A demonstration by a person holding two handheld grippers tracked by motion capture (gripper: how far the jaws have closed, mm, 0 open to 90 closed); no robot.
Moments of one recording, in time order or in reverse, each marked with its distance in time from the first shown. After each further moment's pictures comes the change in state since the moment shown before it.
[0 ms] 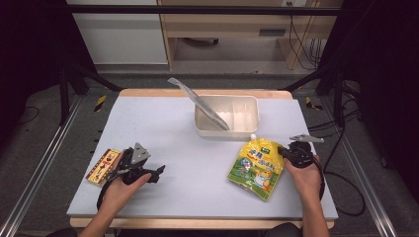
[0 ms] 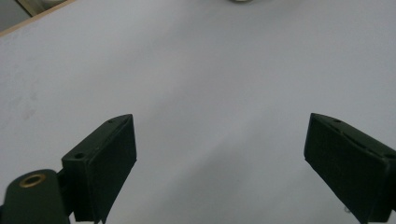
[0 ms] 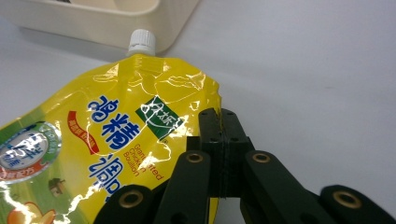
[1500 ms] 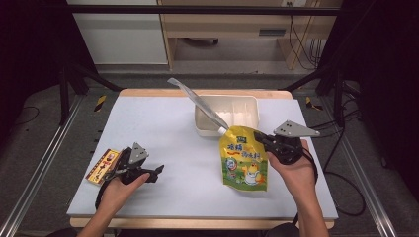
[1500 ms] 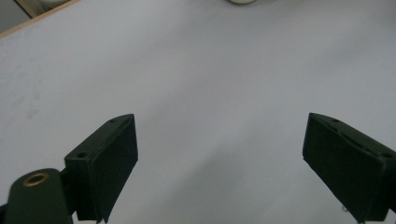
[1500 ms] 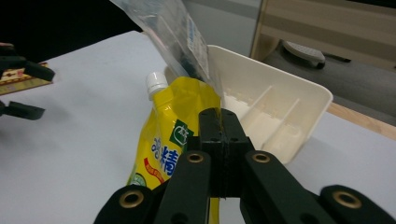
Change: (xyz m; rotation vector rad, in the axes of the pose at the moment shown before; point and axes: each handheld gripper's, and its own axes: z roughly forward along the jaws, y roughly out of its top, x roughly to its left) left arm 0.003 0.000 -0.004 -0.008 -0.006 -0.007; right arm 0.097 0.067 -0.079 -0.260 0.228 -0.281
